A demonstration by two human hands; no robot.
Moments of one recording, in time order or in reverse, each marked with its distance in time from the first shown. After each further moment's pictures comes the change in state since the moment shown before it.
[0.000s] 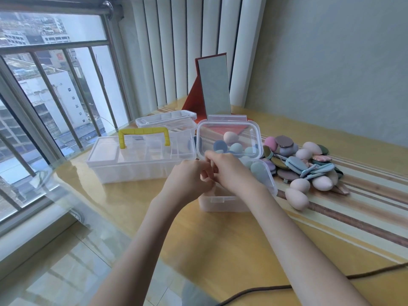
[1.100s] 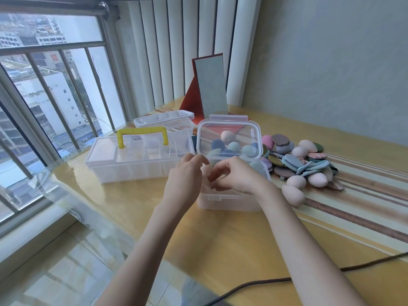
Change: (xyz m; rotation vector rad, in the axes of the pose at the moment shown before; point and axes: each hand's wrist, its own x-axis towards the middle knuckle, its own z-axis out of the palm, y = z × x) left_hand -0.006 -0.002 0.016 -0.003 0.241 -0.038; right_hand -0.023 0.009 -0.012 0.563 -0.165 0.254
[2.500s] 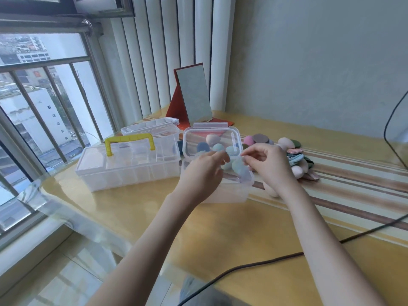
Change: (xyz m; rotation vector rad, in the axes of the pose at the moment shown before) left_hand 0.001 0.058 -0.001 -0.010 -0.102 0.383; right_hand -0.052 0.036 -0.055 0.053 0.623 -0.208
